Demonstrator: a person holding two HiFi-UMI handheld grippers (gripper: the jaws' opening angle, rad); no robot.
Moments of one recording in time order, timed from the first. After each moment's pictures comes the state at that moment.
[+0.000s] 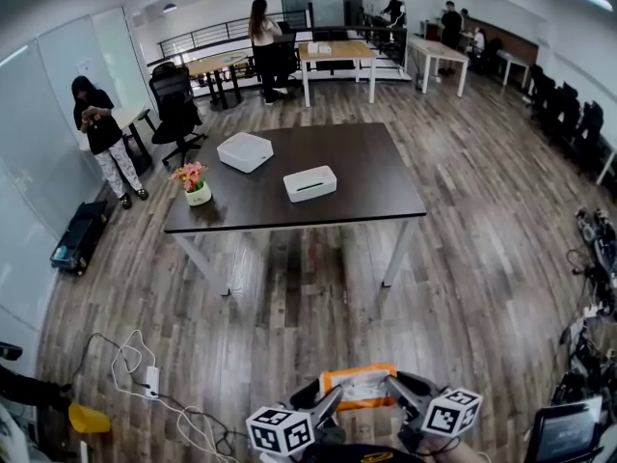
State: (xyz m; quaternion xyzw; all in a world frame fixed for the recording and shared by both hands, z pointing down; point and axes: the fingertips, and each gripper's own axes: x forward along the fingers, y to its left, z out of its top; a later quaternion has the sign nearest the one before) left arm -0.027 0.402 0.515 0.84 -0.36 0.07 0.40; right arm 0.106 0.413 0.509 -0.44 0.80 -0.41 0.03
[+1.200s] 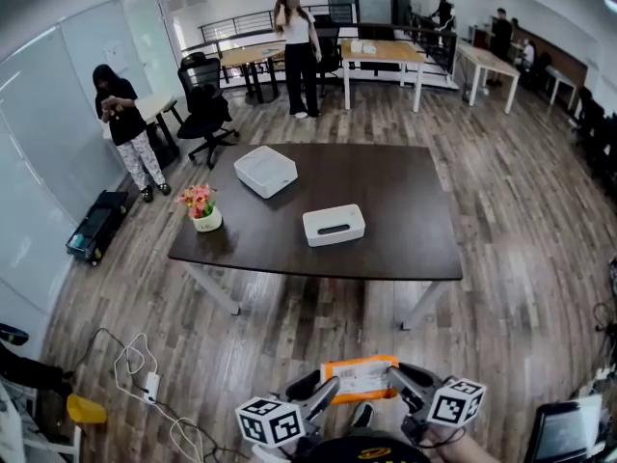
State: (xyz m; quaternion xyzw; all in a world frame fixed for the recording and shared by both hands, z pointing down) left arm -0.001 0.138 0.493 0.82 -0.40 0.01 0.41; right arm 0.138 0.122 0.495 -0.36 0.84 -0.42 0.03
